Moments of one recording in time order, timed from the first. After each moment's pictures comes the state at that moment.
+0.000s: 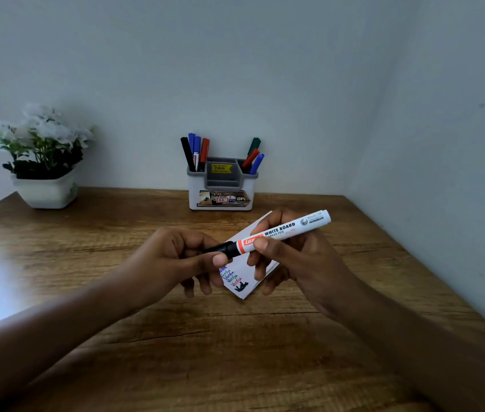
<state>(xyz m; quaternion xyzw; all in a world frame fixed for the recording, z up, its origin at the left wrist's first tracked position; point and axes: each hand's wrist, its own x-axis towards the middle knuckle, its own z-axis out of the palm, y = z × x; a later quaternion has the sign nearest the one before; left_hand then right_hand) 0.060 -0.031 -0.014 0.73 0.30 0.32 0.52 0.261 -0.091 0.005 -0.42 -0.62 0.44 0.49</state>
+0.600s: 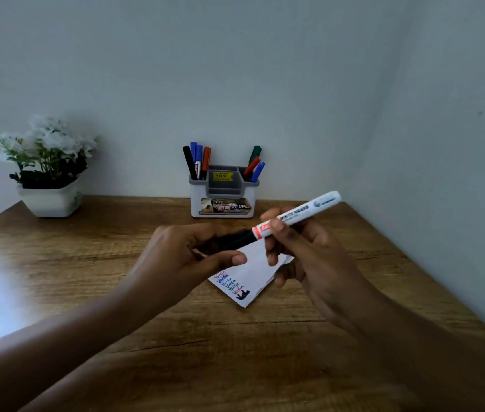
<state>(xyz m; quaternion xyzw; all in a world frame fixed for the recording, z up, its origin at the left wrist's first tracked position) 0.073 -0.044 0.004 0.82 0.35 0.39 0.25 0.255 -0.095 0.018 -0.45 -0.53 0.45 0.57</state>
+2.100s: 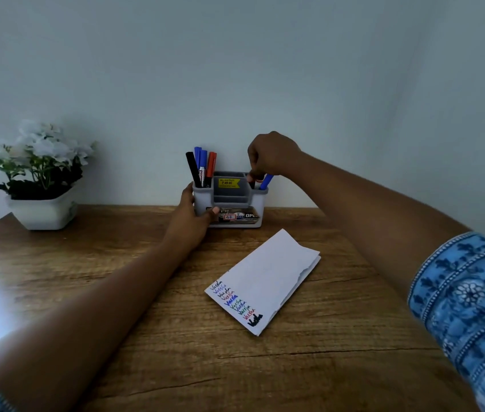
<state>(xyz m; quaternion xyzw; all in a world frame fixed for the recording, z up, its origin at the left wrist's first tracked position) 0.112 0.119 -0.036 0.65 0.49 0.47 0.35 0.287 0.152 0.083 -0.67 -0.73 -0.12 0.09</state>
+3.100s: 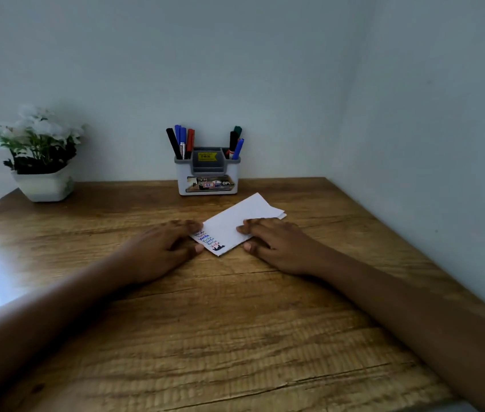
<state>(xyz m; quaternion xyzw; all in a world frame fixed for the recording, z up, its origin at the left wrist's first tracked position) 0.058 -0.018 -0.032 0.88 0.46 0.06 0.12 0.301 -0.066 -0.039 -0.61 -0.78 0.06 0.07</state>
